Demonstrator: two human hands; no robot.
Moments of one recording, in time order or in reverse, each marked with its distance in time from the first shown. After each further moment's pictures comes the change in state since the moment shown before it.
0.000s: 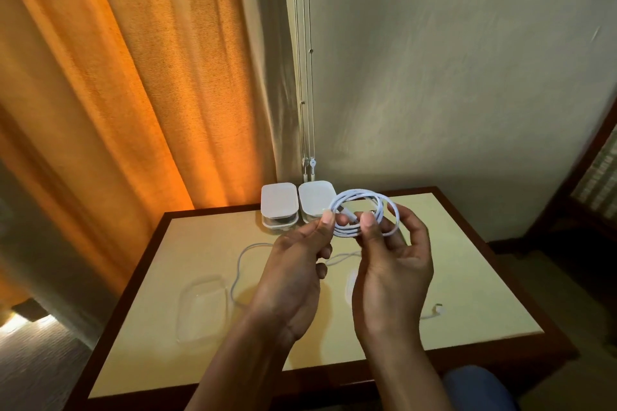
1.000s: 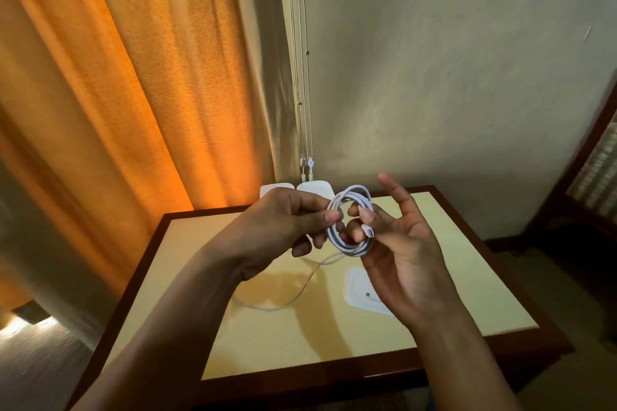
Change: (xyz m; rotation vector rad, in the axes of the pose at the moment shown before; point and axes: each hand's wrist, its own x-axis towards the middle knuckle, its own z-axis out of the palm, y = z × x) left_hand 0.023 0.062 -0.024 0.516 -0.395 0.022; right_hand 0.027 -0.036 -0.019 0.184 -0.517 0.318
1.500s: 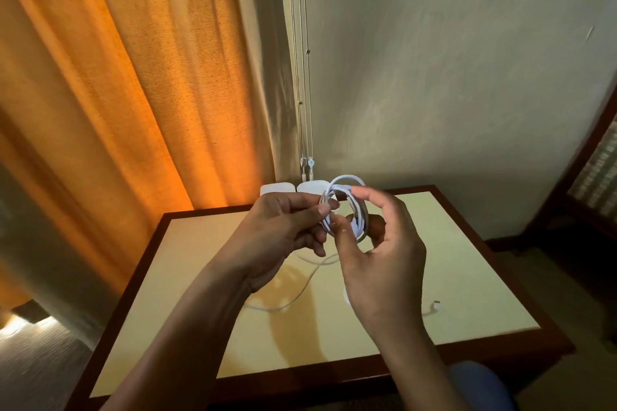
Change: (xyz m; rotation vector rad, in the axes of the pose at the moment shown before) left_hand 0.002 -0.016 0.009 -0.311 0.204 0.033; right_hand -0.005 0.035 0.014 -1.148 0.322 -0.675
